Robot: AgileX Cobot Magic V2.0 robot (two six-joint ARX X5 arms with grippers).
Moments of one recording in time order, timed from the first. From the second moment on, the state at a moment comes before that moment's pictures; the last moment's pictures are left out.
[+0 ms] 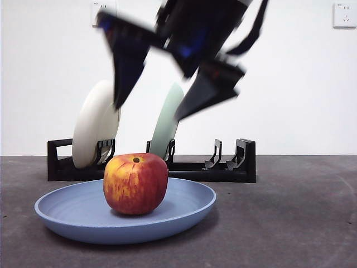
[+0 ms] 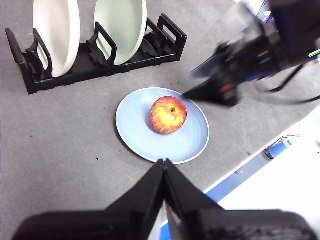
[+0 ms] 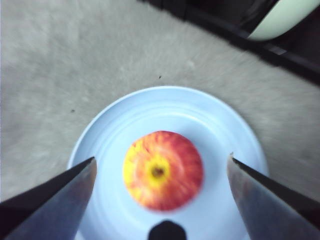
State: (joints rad) left arm -1.21 0.26 1.05 -1.33 -0.45 -0.52; right arm 0.98 1.45 0.99 -0.28 0.17 0.27
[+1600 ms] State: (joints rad) left arm -0.40 0.38 1.04 -1.27 -0.49 -0.31; right arm 0.97 0.77 0.99 -1.11 0.32 0.25
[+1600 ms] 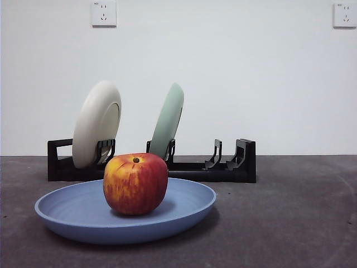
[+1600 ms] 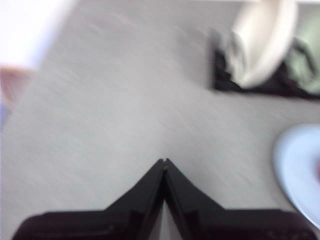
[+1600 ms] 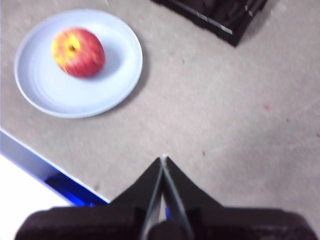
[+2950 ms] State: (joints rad) left arm 0.10 0.01 0.02 -0.17 0.09 0.10; right arm 0.97 0.77 0.99 -1.16 0.32 0.25
